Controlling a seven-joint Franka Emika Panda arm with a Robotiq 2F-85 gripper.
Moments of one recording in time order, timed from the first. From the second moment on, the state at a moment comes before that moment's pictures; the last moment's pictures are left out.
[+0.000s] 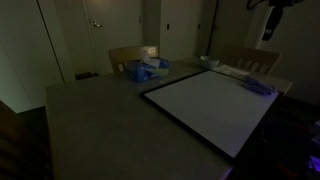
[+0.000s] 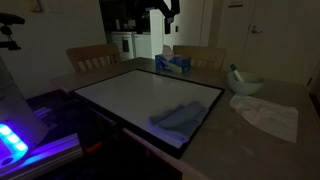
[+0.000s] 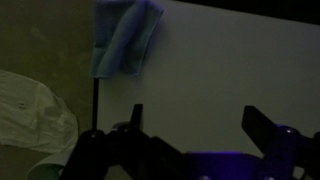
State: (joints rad) arm -0.10 -0.51 -0.35 -2.67 -0.22 2.22 -0.48
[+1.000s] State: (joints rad) arm -0.18 -0.26 -0.40 -2.69 -0.17 2.42 -0.50
